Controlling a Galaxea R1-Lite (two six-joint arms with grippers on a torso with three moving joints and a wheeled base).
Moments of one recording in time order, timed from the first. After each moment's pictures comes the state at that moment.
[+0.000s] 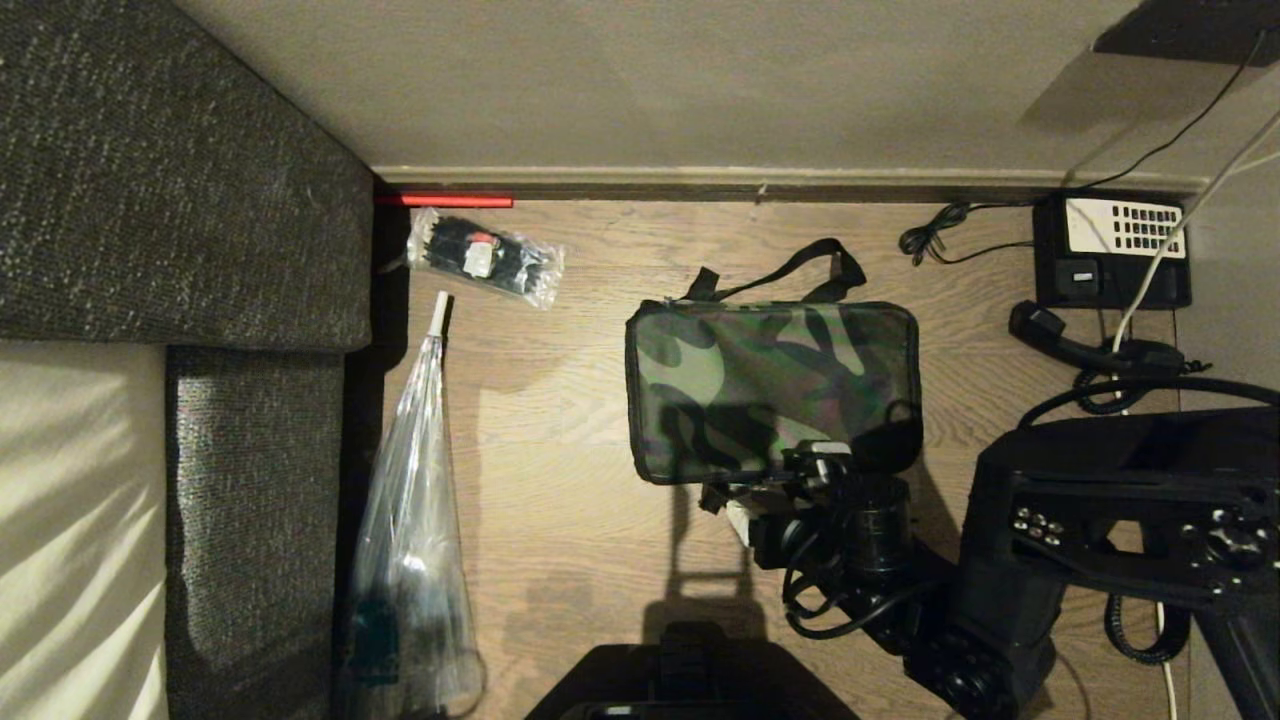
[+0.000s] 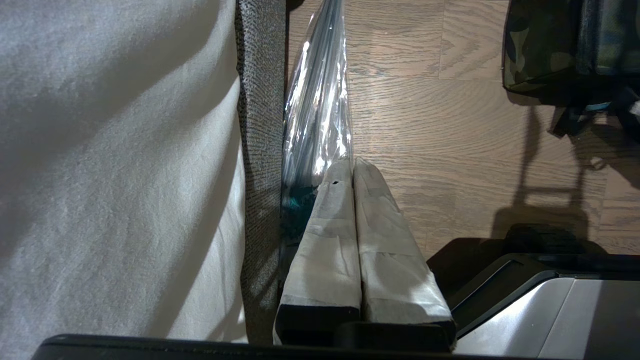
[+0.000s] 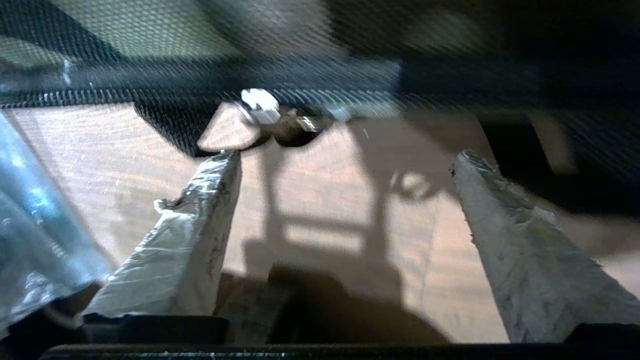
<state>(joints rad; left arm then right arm) 0.00 0.00 0.00 0.00 0.00 0.02 0.59 2.35 -0.66 -1.35 -0.24 0.29</state>
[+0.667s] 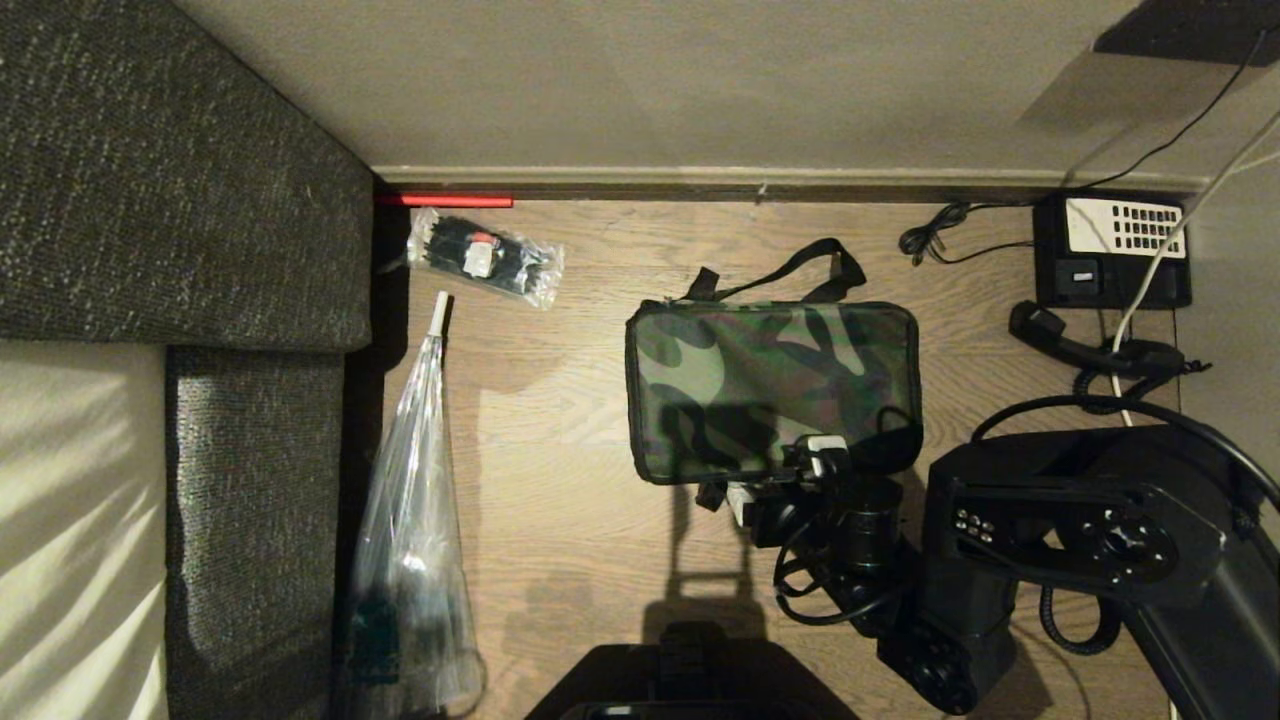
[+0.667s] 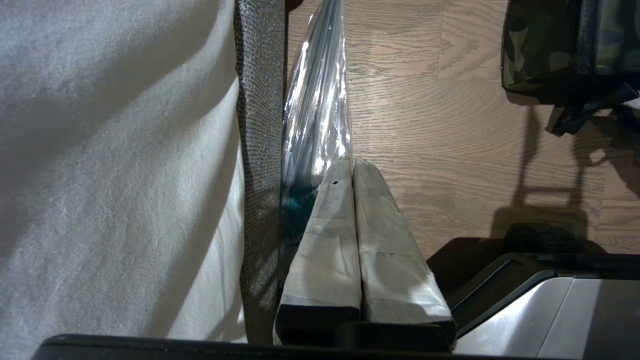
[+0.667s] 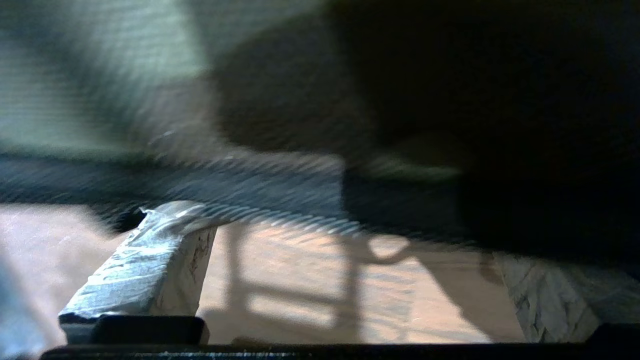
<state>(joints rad) 0.00 0.00 0.00 0.00 0.00 0.02 0.55 2.47 -0.74 -1.52 -0.29 0.18</state>
